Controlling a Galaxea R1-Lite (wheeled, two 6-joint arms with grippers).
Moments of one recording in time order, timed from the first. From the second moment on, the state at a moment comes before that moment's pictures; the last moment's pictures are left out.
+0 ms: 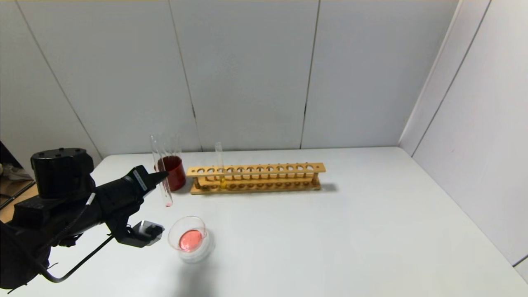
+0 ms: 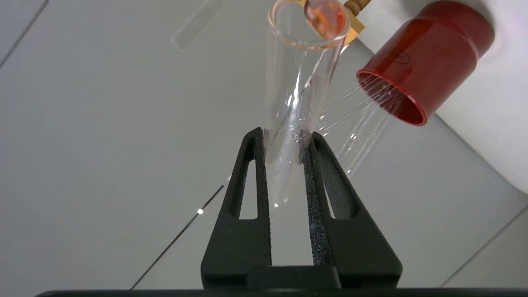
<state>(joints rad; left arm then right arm) -0.11 1.68 -0.45 -0.94 -0.26 2.43 0.00 0.00 0.00 0.00 0.01 0.00</state>
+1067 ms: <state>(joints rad) -0.11 1.65 -0.43 -0.93 -0.22 2.45 0.00 0.00 0.00 0.00 0.01 0.00</state>
